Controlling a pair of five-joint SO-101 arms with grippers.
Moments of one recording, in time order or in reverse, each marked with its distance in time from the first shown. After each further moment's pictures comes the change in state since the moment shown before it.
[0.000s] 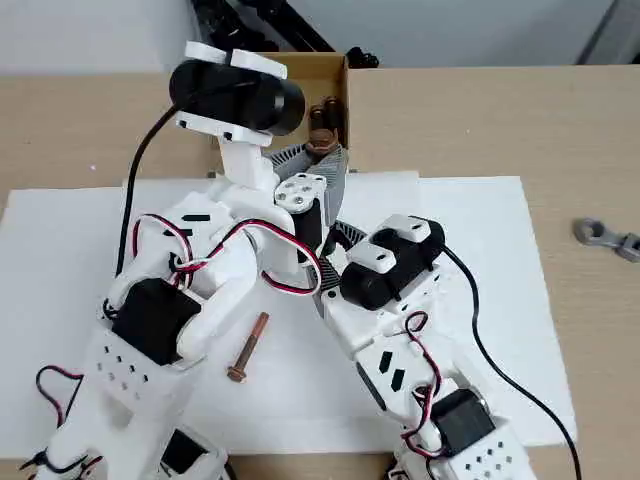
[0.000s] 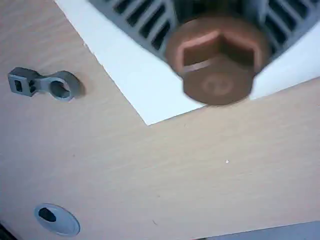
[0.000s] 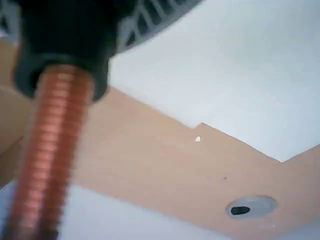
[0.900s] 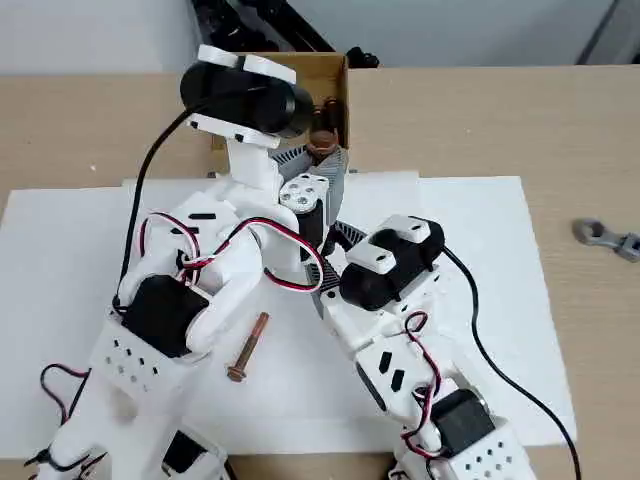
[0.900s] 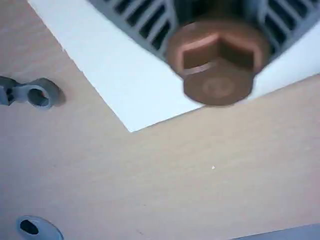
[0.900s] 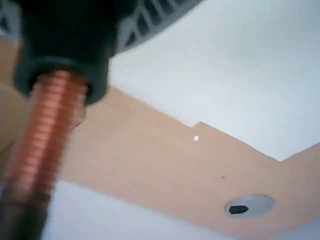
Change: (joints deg) left arm -0.9 0.0 3.3 -2.7 -2.3; right arm -0.2 0.0 -0.1 0.0 0.0
